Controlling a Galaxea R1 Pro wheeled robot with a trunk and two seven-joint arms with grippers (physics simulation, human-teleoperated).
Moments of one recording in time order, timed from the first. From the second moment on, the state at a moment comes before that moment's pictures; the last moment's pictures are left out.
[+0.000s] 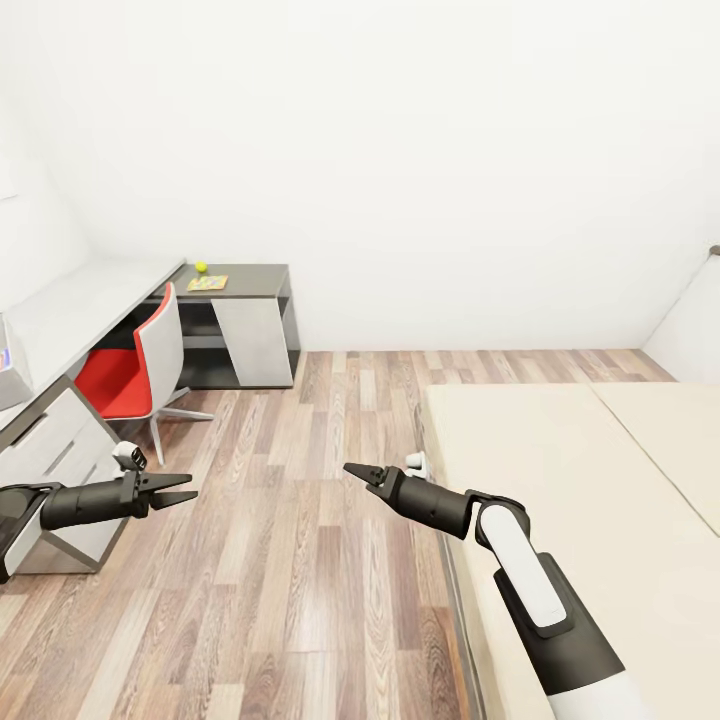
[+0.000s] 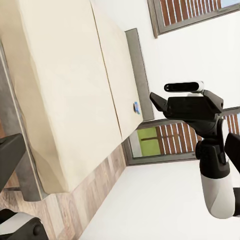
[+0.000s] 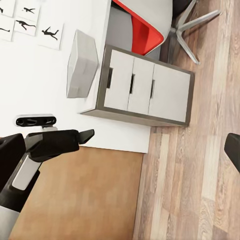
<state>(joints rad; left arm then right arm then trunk) -0.75 0.55 -0.03 -0.72 0.30 0.92 -1.57 -0.49 0.01 0.22 -1.43 -1.12 0.86 0.08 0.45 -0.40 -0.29</state>
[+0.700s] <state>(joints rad) -0.75 0.55 -0.03 -0.72 0.30 0.92 -1.57 -0.49 0.01 0.22 -1.43 -1.12 0.86 0.08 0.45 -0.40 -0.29</state>
